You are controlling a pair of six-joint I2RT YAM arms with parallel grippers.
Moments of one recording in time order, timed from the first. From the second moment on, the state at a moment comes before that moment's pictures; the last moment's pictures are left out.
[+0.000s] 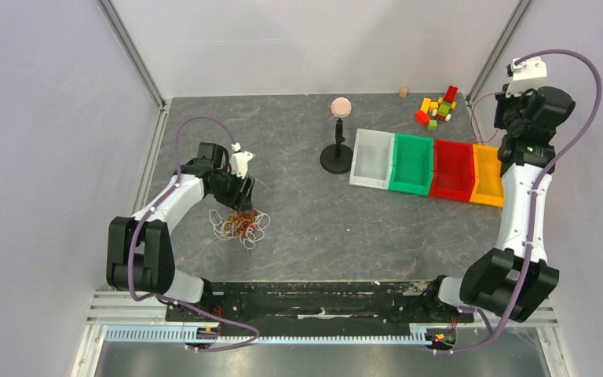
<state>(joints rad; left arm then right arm) -0.13 1.46 0.93 -0.60 0.36 0.34 -0.41 1.31 1.33 -0.19 -0.20 -0.33</state>
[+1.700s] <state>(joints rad) -0.13 1.50 0.91 -0.59 0.37 0.31 -0.25 1.67 1.00 0.11 0.33 -0.42</state>
